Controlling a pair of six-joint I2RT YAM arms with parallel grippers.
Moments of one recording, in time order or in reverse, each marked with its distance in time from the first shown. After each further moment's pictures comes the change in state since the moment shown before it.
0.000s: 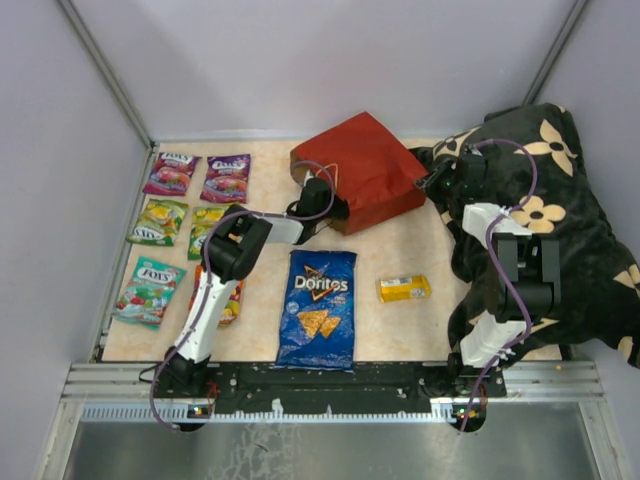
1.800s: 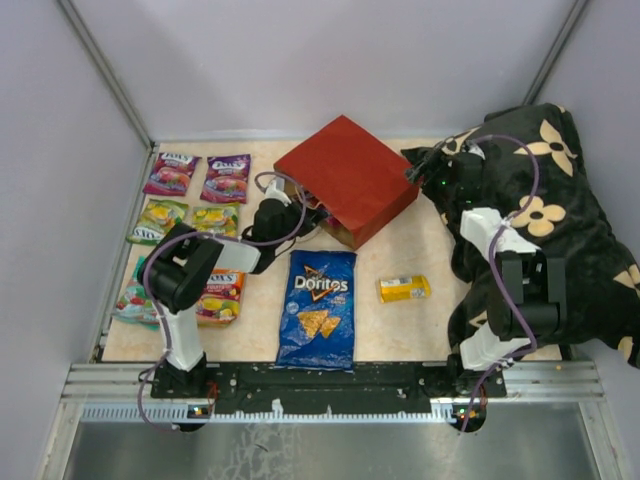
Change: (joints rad) left arm 0.062 -0.475 -0.628 0.229 -0.019 0.420; right arm 0.039 -0.105 -0.032 -0.006 0.086 0.011
